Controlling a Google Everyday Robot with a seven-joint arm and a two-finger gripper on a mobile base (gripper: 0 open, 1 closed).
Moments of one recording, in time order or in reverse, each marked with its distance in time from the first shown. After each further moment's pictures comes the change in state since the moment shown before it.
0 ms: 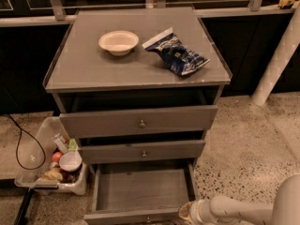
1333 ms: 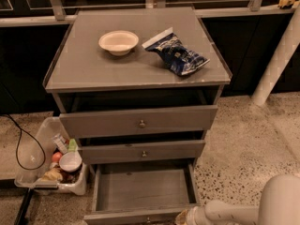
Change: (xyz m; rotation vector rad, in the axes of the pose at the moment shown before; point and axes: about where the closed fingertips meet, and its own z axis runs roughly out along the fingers) arm 0.012 0.025 0.040 -0.069 0.003 0.028
